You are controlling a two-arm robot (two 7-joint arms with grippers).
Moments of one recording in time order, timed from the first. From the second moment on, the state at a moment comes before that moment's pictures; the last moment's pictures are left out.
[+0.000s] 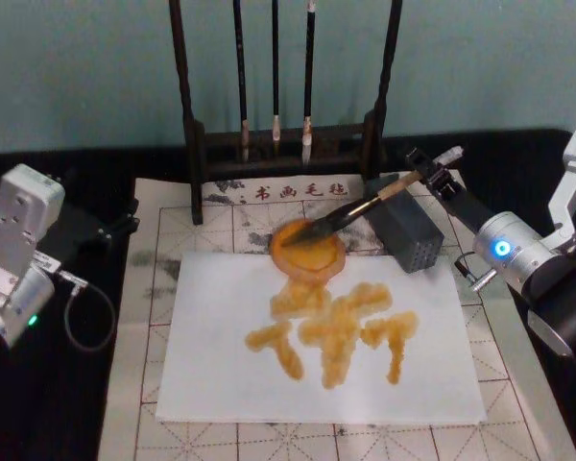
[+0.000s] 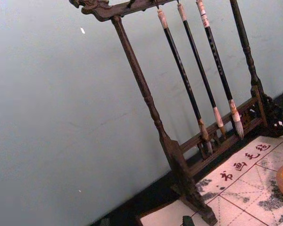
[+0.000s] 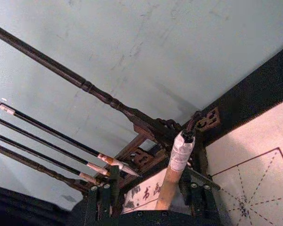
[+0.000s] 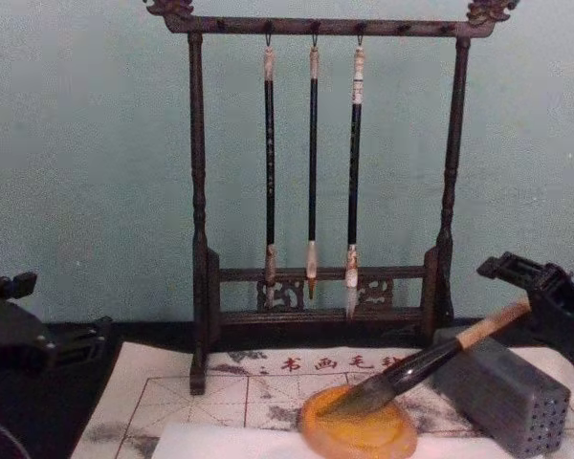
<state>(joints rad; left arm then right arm) -0.20 0.60 0.45 -1.41 -0.25 -0.12 0.03 0.39 0.37 -0.41 -1.16 1.39 0.14 0.20</state>
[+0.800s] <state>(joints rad) -0.20 0.60 0.45 -1.41 -0.25 -0.12 0.03 0.37 0.38 -0.41 -1.18 1.40 0.14 0.20</state>
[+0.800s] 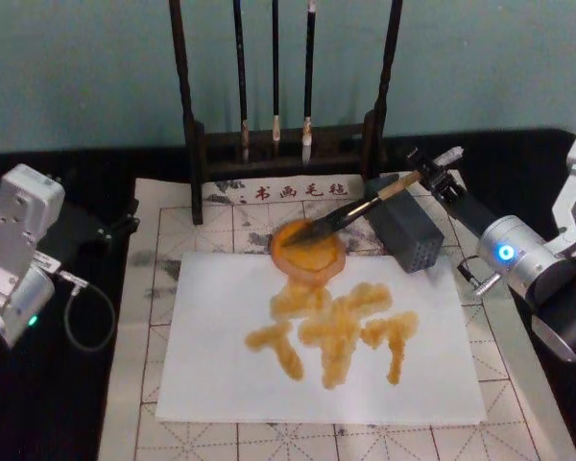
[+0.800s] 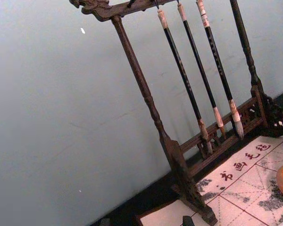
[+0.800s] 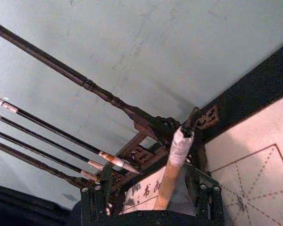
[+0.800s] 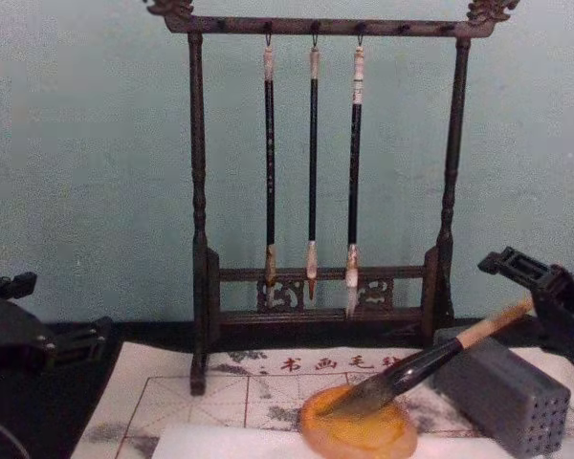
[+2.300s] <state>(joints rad) -0.20 0.60 0.45 -1.41 -0.25 -0.12 0.03 0.14 0.60 -0.60 -1.58 0.61 -0.10 -0.18</state>
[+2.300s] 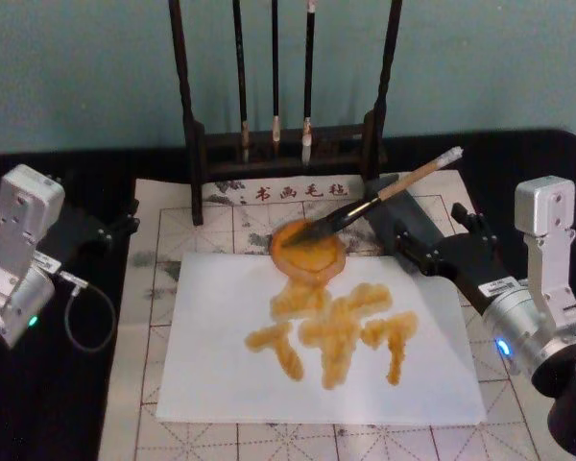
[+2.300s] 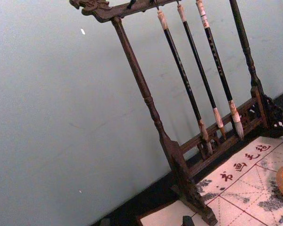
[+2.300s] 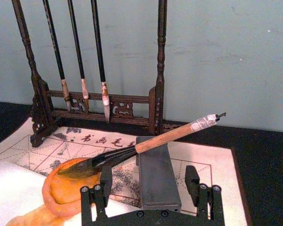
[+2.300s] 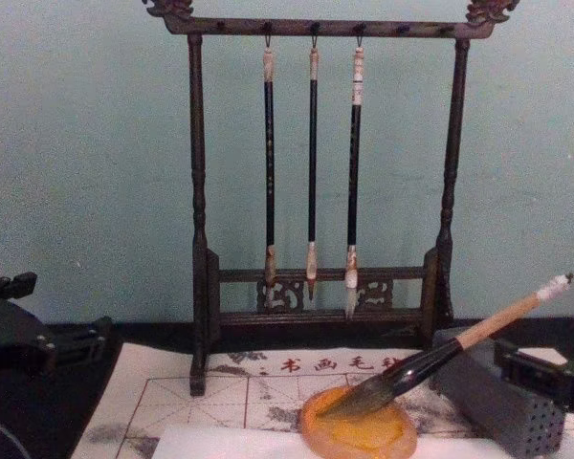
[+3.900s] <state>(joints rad) -0.20 0.60 0.45 -1.41 -0.25 -0.12 0.03 0.14 0.60 -0.60 -1.58 0.64 -0.09 -0.17</state>
